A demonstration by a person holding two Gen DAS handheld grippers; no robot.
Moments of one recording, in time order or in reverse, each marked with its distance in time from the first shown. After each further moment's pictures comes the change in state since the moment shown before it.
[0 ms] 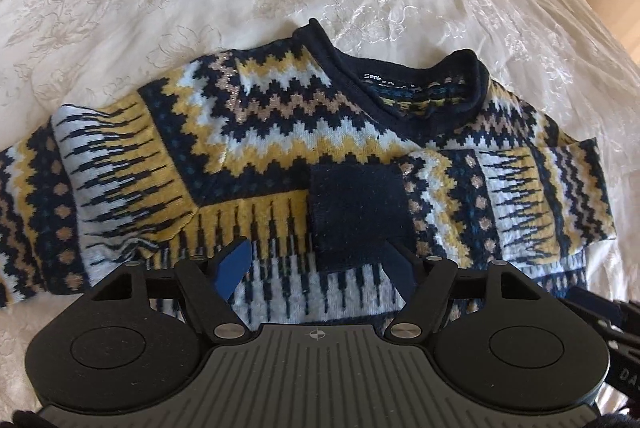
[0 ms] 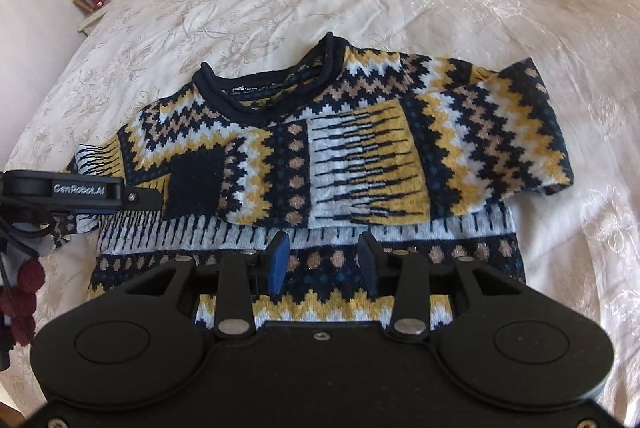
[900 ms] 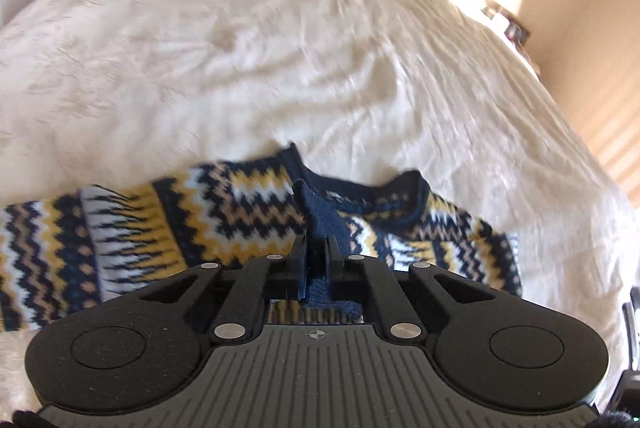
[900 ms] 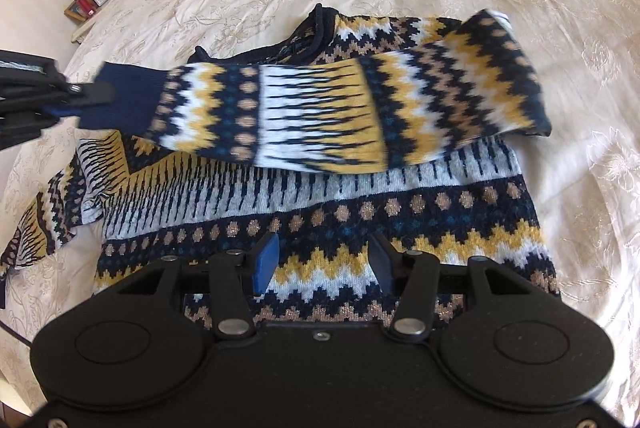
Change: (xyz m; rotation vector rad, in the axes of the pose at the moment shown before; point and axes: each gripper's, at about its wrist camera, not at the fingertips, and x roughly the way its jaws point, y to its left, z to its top) left arm -0.091 0.017 0.027 -0.110 -0.252 -0.102; right arm 0.003 0.001 -0.023 0.070 0.018 0.021
